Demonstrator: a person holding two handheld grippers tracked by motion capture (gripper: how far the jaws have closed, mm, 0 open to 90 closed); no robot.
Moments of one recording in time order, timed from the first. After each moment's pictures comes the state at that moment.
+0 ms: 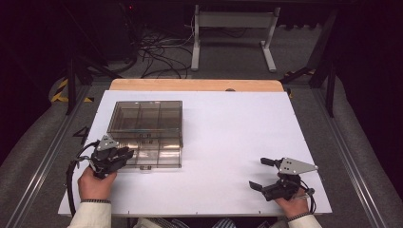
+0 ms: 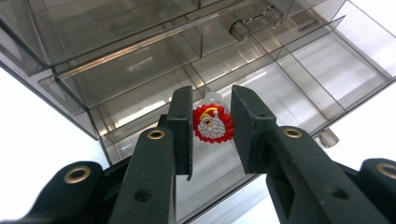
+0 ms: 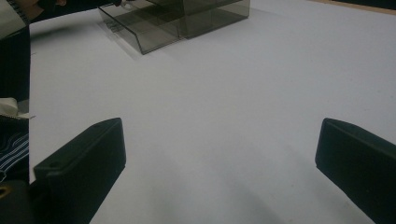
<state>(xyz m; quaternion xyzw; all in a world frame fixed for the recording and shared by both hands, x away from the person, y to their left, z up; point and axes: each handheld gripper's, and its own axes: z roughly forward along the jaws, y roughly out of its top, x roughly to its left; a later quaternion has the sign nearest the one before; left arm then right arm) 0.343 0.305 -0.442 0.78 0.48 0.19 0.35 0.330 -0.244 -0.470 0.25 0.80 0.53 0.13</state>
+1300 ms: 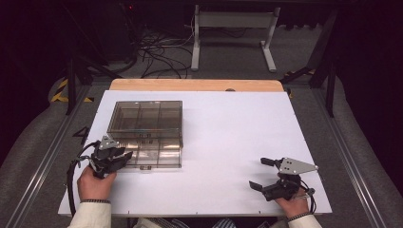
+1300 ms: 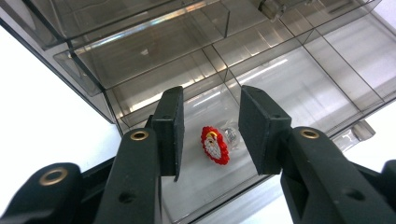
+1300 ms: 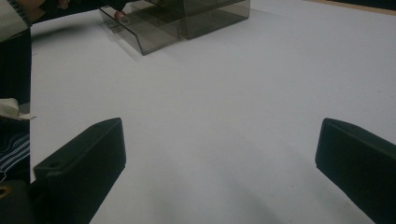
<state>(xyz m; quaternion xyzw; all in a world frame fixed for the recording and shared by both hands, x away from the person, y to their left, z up) 0.345 0.306 -0.446 0.78 0.50 0.20 0.33 0.330 -0.244 -0.470 0.24 0.80 0.53 0.12</state>
